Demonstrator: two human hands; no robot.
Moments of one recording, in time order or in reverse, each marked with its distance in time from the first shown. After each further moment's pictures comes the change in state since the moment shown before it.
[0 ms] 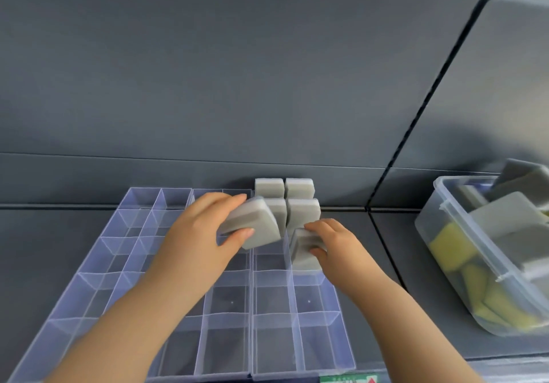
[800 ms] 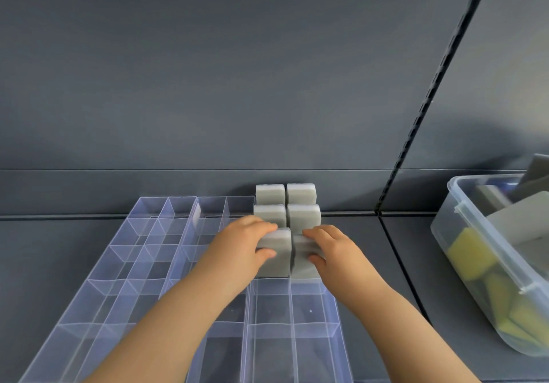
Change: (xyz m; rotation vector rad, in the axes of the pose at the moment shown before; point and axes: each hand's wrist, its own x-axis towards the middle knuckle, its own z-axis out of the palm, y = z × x) left_hand 0.021 0.015 0.055 0.108 -0.392 -0.110; right_hand 0.004 0.016 0.006 0.067 0.030 -0.097
